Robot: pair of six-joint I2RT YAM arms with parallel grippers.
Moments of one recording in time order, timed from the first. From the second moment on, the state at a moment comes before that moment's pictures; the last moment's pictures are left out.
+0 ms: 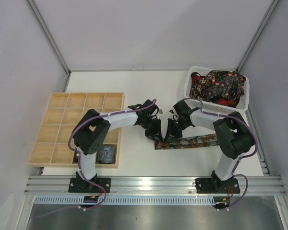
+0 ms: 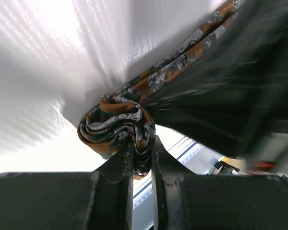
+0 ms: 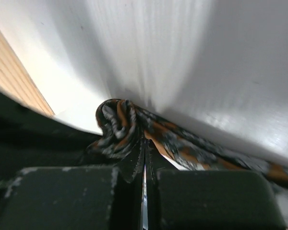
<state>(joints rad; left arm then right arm) -0.75 1.93 1.24 -0.48 0.56 -0.68 0.50 1.77 0.97 -0.46 -0.56 0.60</state>
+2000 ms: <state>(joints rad) -0.77 1.90 1.07 -0.12 0.63 -0.72 0.36 1.68 0.93 -0.56 -0.71 0.51</state>
